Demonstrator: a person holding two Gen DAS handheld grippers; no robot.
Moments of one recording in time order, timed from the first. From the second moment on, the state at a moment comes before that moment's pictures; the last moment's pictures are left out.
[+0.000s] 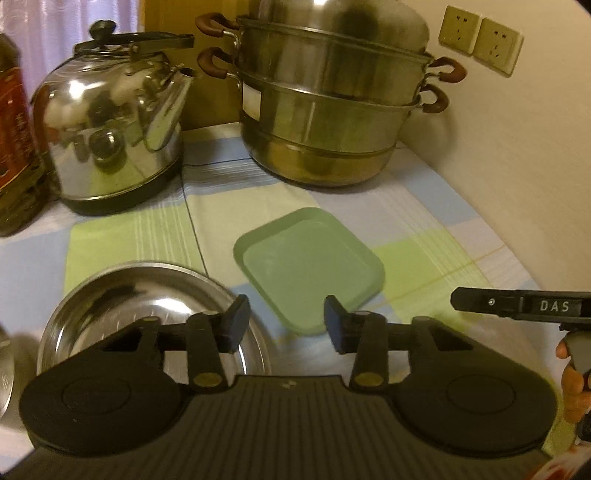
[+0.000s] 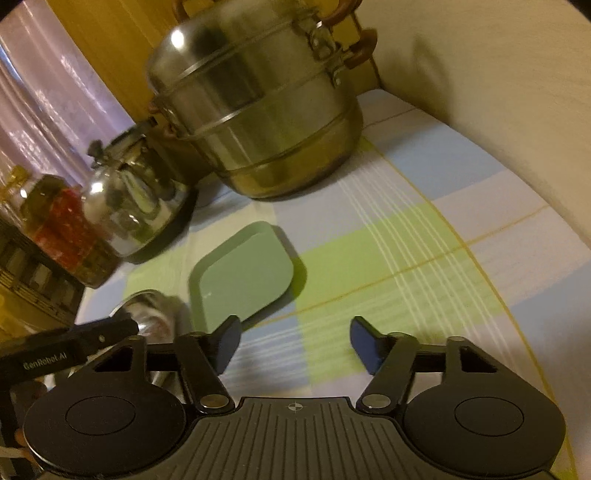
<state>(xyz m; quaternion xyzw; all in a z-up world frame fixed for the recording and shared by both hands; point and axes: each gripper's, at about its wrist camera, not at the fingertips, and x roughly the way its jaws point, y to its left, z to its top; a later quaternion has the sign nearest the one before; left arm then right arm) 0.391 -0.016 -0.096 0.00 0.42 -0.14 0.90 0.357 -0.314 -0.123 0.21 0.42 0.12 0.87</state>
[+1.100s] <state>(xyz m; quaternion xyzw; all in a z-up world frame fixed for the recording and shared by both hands) 0.492 -0.019 -0.156 -0.03 0.48 -0.15 0.86 0.454 -0.318 -0.183 0.26 0.44 0.08 0.86</state>
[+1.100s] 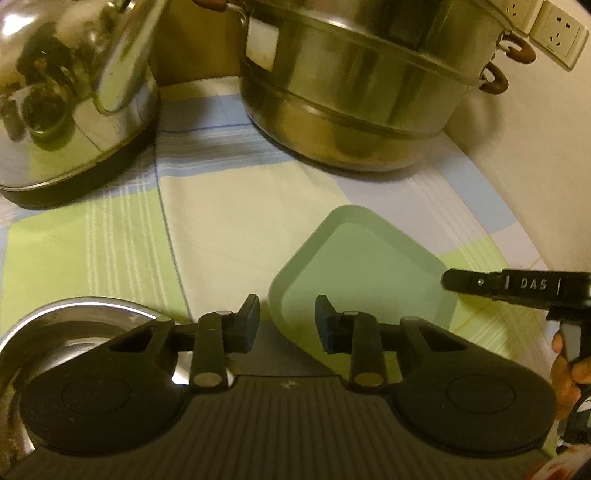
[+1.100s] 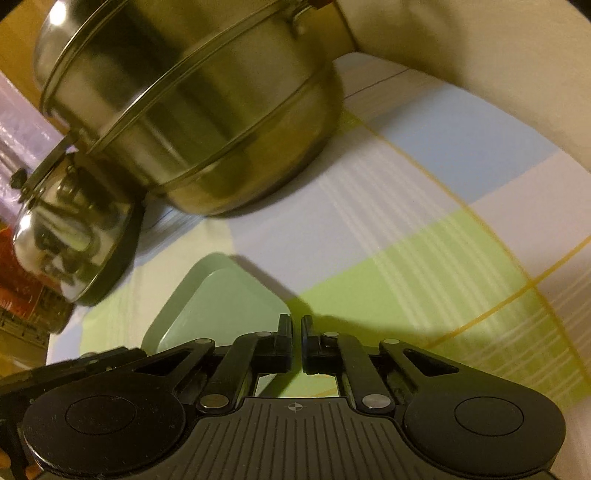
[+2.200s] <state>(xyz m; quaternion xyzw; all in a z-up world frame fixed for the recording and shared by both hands) 0.453 -0.009 -0.108 -0.08 0.45 -0.14 0.88 0.414 -0.323 -0.124 0.27 0.41 0.10 0.87</state>
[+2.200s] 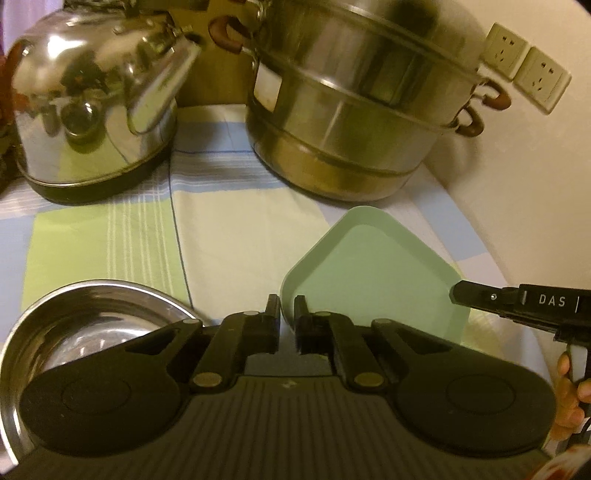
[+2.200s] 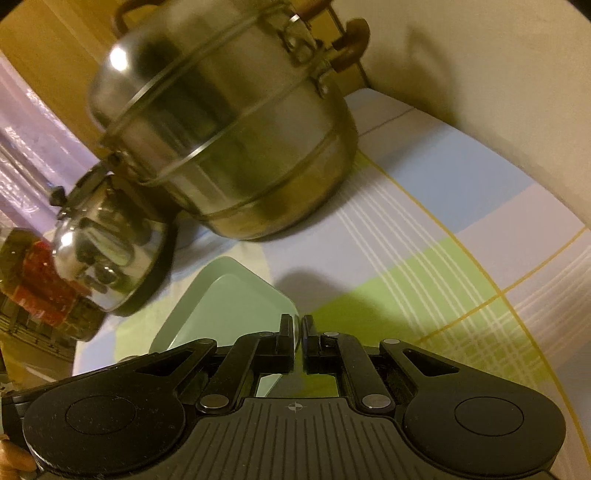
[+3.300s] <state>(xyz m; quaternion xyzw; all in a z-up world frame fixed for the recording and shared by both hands) 0.264 0.081 -0.063 -0.14 0.44 -0.03 0.89 0.279 -0.241 -0.086 0.22 0.46 0.23 0.83</state>
